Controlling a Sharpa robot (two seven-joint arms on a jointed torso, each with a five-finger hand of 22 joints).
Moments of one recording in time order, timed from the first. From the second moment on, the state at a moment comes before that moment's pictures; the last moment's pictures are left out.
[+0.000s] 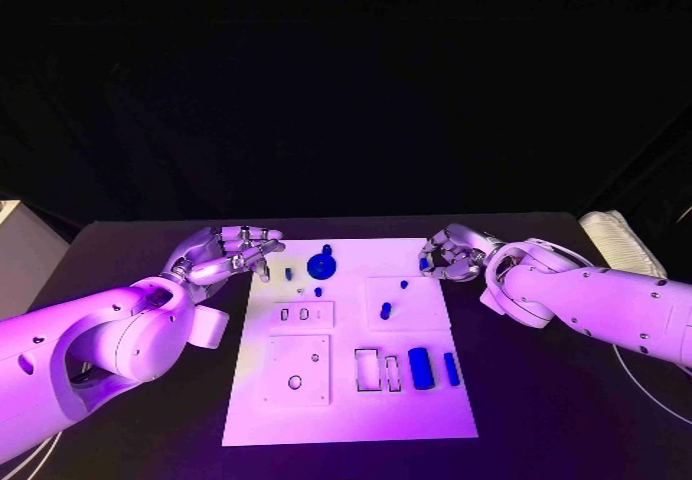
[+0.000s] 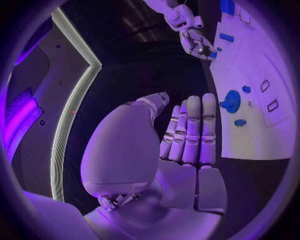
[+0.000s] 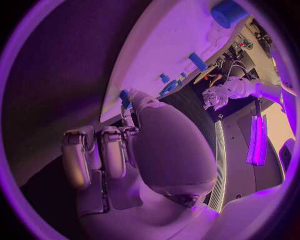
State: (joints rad) left arm 1.18 -0.98 0.00 1.69 -0.12 -0.32 0.31; left_hand 1.45 -0.23 0.49 0.22 0.18 0.86 0.21 0.25 0.24 1.11 0.14 0.10 0.11 1.01 0.07 0.97 0.65 0.17 0.88 0.17 1.02 0.65; right arm 1.25 -0.87 -0.14 1.33 -1.14 -0.39 -0.02; right_hand 1.48 -0.19 0.32 0.20 0.20 0.98 0.14 0.17 0.27 1.47 0.07 1.52 1.31 1.46 -0.01 1.56 1.31 0.01 1.47 0.10 1.57 1.31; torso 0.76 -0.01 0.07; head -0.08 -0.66
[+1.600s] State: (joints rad) left arm 1.18 -0.94 0.00 1.64 -0.13 -0.31 0.30; left_hand 1.45 -0.23 0.49 0.22 0.18 0.86 0.21 0.25 0.24 1.11 0.14 0.10 0.11 1.01 0.07 0.97 0.65 0.17 0.88 0.17 1.02 0.65; right arm 1.27 -0.74 -0.14 1.71 -1.24 -0.57 -0.32; right_hand 1.42 -0.17 0.44 0.16 0.20 1.05 0.12 0.22 0.27 1.47 0.03 1.53 1.31 1.47 -0.04 1.56 1.31 0.01 1.47 0.07 1.57 1.31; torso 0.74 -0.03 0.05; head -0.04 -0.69
